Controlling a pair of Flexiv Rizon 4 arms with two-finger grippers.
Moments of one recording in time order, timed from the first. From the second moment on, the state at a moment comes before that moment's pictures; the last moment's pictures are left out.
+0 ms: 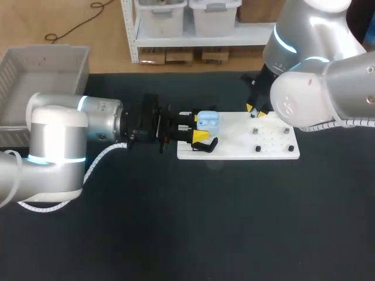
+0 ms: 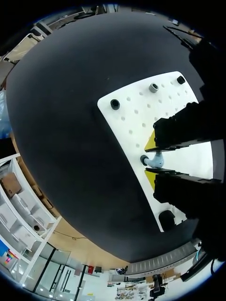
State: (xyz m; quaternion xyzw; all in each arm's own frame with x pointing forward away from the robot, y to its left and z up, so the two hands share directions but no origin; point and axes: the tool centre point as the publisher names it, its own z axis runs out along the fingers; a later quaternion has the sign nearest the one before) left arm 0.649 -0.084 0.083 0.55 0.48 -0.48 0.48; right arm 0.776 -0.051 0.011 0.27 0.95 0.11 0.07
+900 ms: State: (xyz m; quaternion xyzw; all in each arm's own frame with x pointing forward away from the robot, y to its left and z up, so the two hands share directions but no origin) left arm 0.649 -0.084 0.083 0.55 0.48 -0.48 0.48; right arm 0.765 -0.047 0.031 0.26 0.96 0.13 0.05
